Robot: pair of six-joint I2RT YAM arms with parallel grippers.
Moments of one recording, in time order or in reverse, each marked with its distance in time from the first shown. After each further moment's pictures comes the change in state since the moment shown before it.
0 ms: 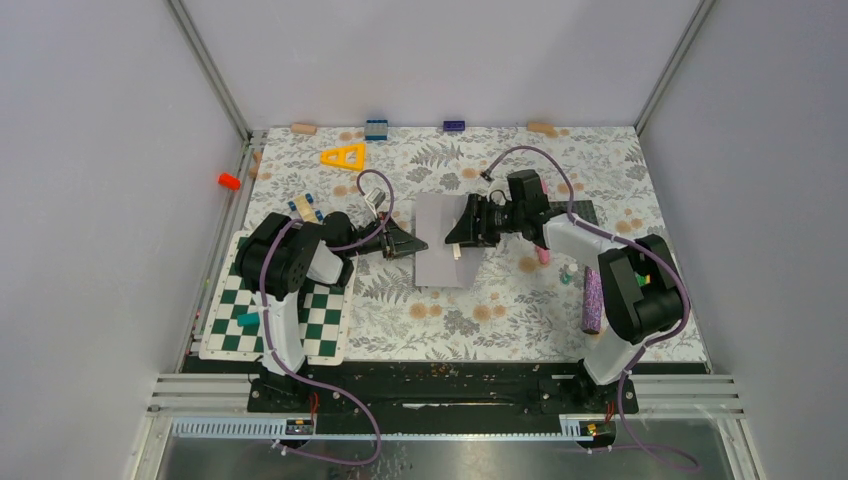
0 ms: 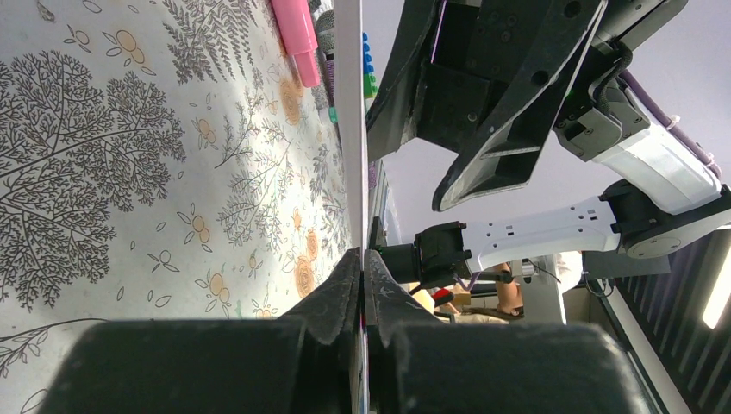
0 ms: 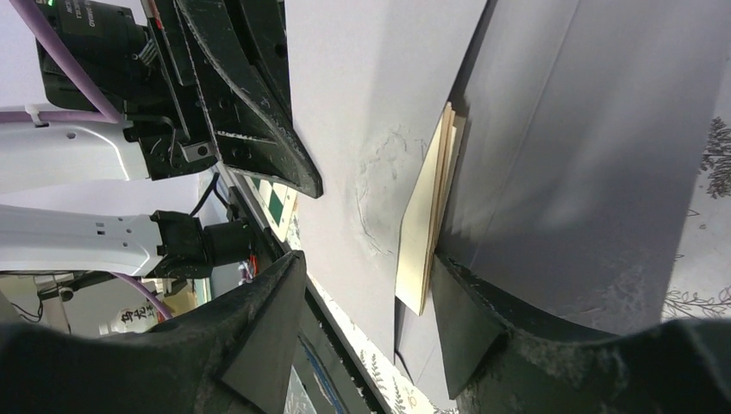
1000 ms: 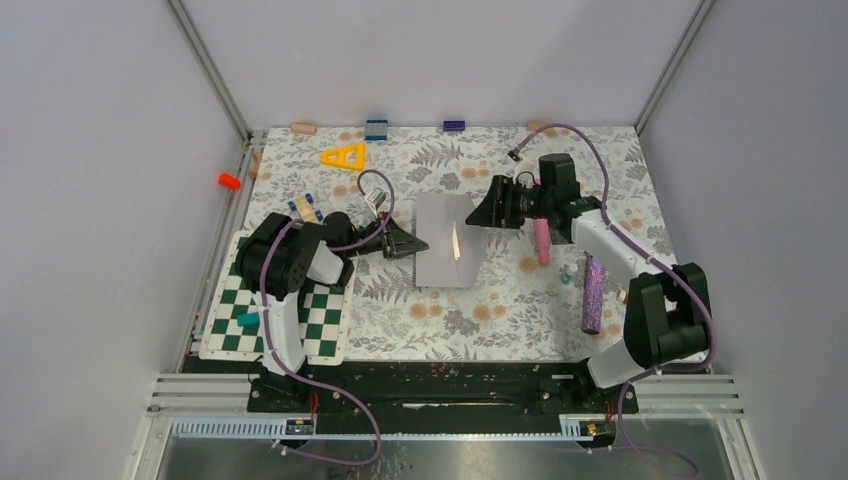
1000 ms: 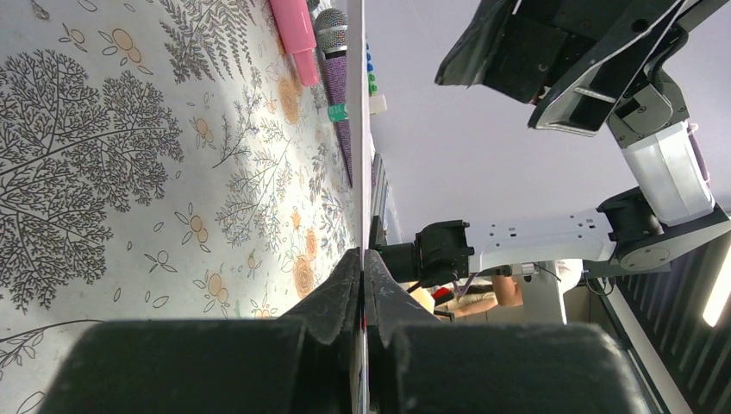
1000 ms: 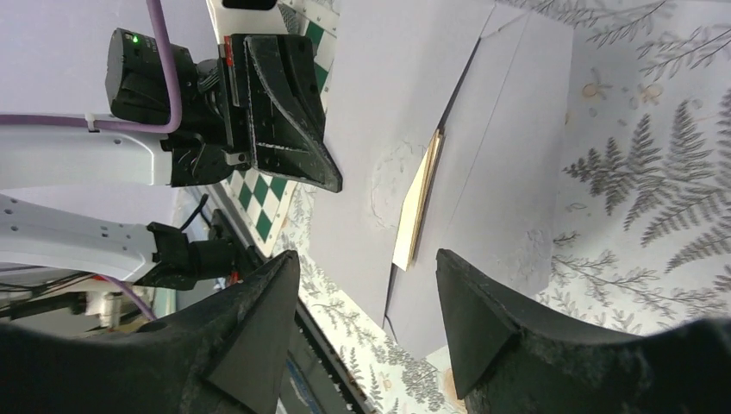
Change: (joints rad) left arm 0.000 0.000 0.000 0.004 0.000 0.000; right arm -0.099 -0.154 0.053 -0.162 0.010 -0.119
